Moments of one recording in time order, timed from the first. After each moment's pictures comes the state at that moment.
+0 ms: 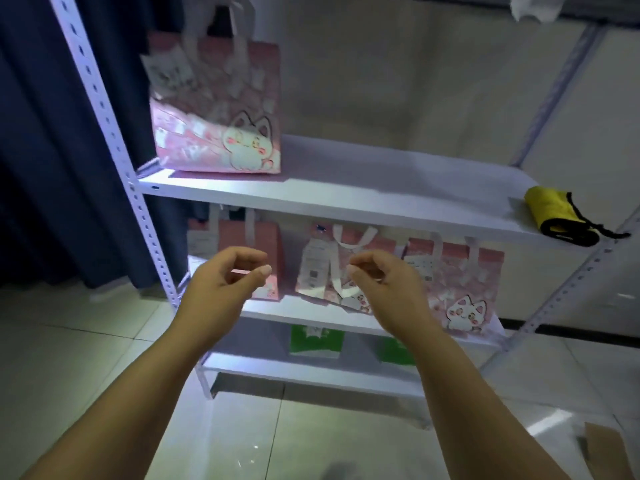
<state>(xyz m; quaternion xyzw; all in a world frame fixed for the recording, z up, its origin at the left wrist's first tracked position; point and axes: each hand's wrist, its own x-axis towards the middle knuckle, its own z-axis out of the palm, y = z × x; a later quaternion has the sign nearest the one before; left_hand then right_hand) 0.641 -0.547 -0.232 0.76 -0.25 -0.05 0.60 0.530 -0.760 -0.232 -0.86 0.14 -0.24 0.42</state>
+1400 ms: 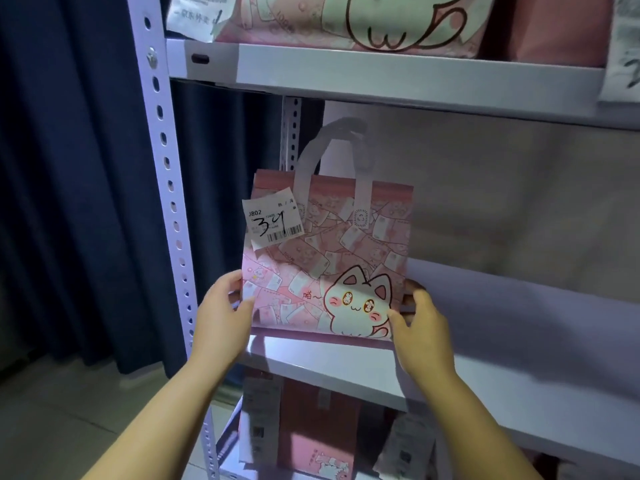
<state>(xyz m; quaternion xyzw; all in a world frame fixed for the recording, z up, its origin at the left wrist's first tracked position) 0.949 -0.549 -0.177 0.81 -0.12 0.11 0.56 0.847 -0.783 -0.186 -0.84 0.22 -0.31 0.39</state>
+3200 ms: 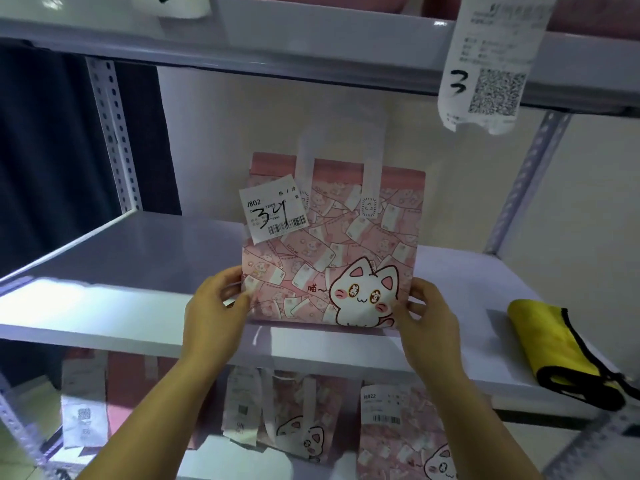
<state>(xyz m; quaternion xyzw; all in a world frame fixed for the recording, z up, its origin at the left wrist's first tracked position) 0.773 -0.800 -0.201 0.78 -0.21 0.10 0.59 0.621 -1.017 -0.200 -0.77 0.28 -0.38 0.43</state>
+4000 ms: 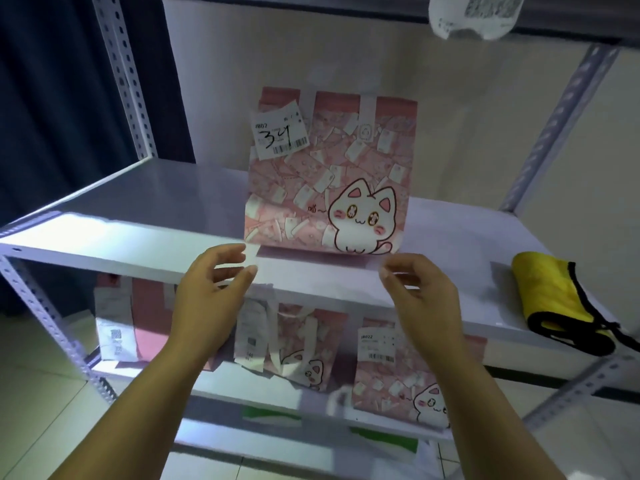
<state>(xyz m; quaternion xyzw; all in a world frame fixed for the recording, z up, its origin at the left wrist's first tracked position) 0.704 -0.771 -0.217 0.78 -0.19 0.09 0.59 0.574 -0.989 -0.205 -0.80 0.16 -0.37 0.45</state>
